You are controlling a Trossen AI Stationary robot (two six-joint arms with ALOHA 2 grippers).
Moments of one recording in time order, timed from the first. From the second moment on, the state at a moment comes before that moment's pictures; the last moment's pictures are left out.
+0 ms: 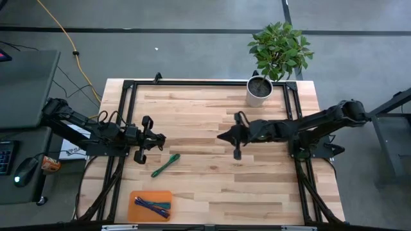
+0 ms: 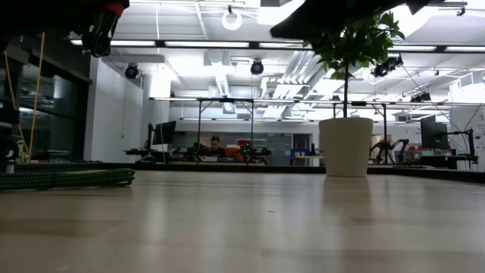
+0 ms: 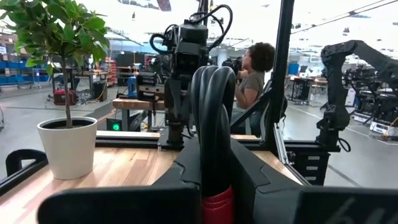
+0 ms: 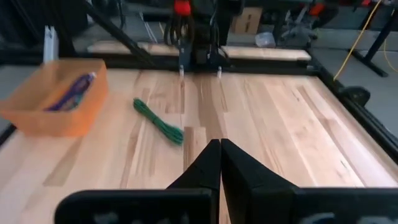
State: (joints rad) left arm -0.27 0.51 0.11 0.56 -0.33 0.01; right arm 0.16 1.30 0.79 0.20 0.19 -0.01
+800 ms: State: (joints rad) left arm -0.27 0.51 0.12 0.56 -0.34 -0.02; right arm 0.17 1.01 0.39 0.66 0.19 0.03
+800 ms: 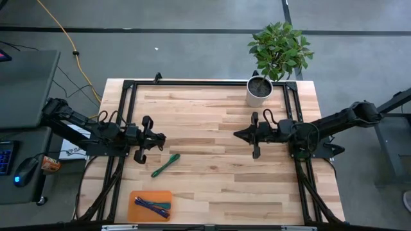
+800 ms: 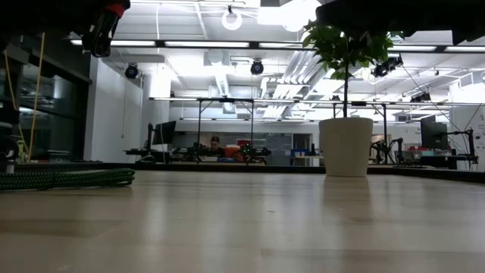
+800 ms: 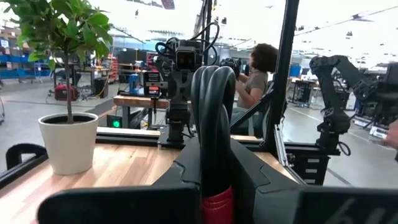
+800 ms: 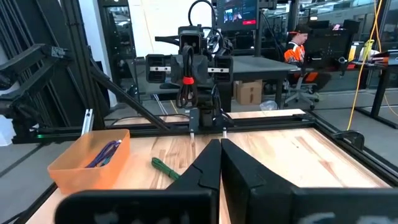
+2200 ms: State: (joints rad) left arm -0.90 1.65 1.19 -0.69 -0.28 -0.70; right arm 0.17 1.01 0.39 0.64 0.19 -0.01
